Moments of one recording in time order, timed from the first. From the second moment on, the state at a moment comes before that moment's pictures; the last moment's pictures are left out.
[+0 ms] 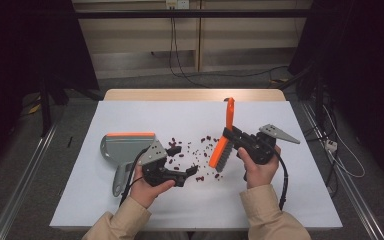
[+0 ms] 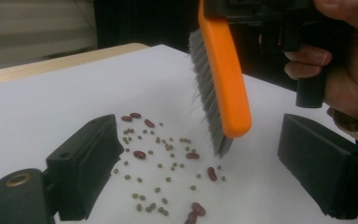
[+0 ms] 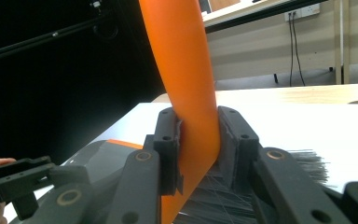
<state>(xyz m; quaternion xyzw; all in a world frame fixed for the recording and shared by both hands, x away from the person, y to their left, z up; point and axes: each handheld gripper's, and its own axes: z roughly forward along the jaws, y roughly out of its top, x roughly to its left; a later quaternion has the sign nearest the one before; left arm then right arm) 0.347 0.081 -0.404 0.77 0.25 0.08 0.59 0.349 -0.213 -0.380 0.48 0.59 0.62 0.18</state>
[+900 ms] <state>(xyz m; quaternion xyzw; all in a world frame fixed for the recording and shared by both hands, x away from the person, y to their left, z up) 0.351 0.064 -0.415 0.78 0.27 0.06 0.56 0.353 -0.158 -0.377 0.44 0.63 0.61 0.17</state>
